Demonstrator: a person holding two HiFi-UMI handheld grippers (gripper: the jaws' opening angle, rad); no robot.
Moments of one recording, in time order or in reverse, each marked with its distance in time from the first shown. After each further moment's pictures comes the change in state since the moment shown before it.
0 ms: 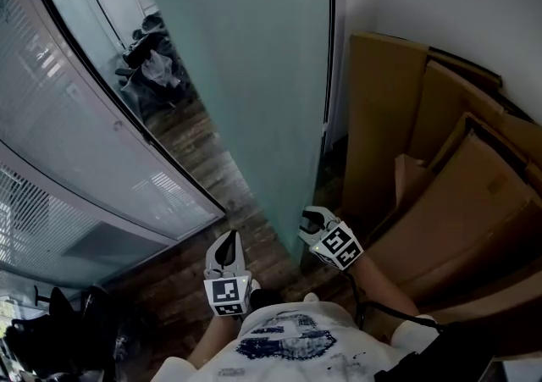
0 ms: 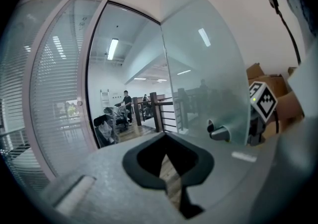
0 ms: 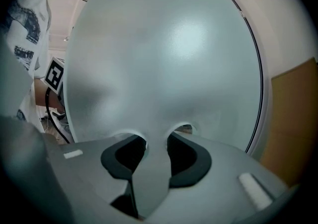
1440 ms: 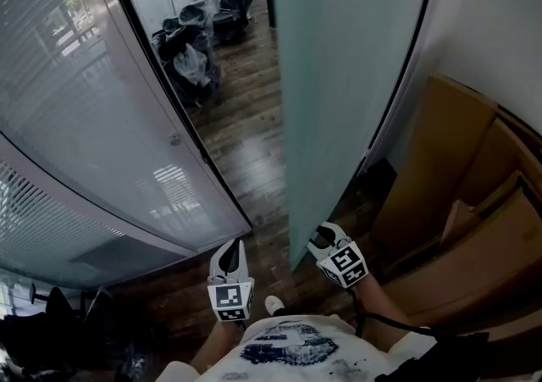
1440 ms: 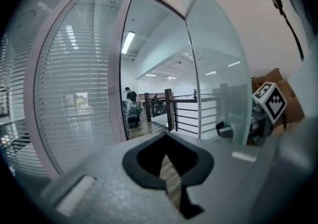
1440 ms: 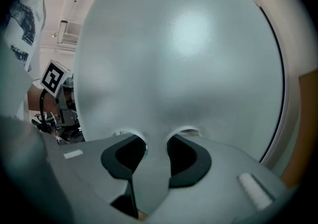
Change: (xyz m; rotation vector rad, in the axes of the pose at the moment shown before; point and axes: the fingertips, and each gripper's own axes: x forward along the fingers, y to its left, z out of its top) left arm 0.041 0.219 -0.032 -0.116 0.057 0.072; right arm 0.193 0.024 0.063 0.036 0.016 -0.061
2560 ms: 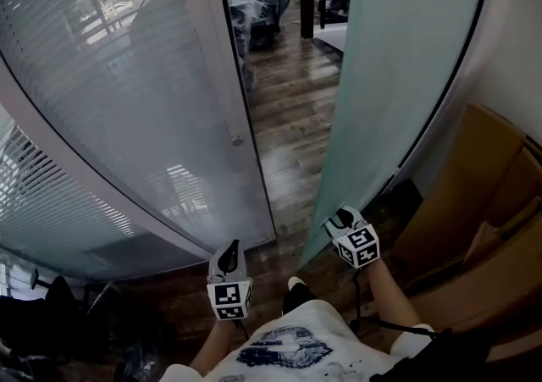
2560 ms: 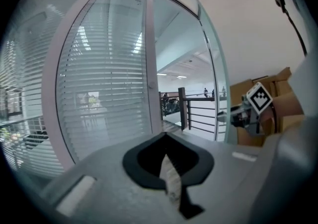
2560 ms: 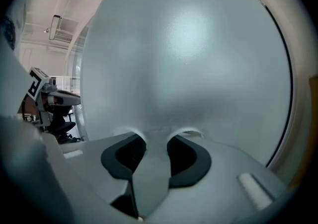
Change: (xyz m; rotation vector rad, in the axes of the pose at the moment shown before) left arm -0.020 0.125 -0.022 -0.027 -0.003 0.090; right arm 0.103 -0.020 0.039 0.023 -0.032 -0.076
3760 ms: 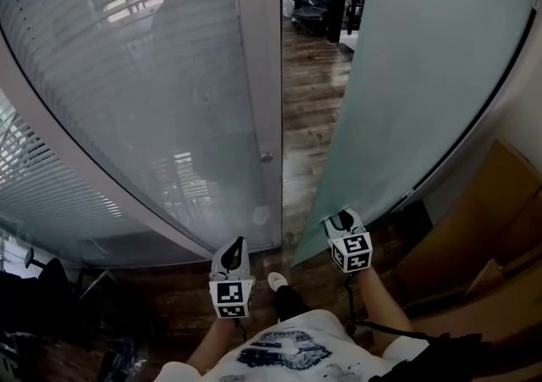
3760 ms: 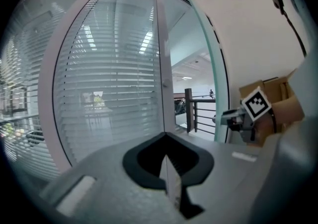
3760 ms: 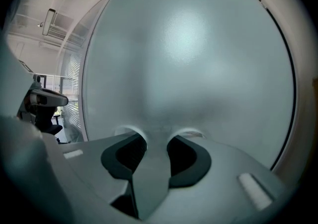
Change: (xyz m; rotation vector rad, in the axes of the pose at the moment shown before) left arm 0.046 0.048 0.012 -0.020 -0.024 0.069; right arm 0.088 -0.013 0.029 0.003 -0.050 -0.086
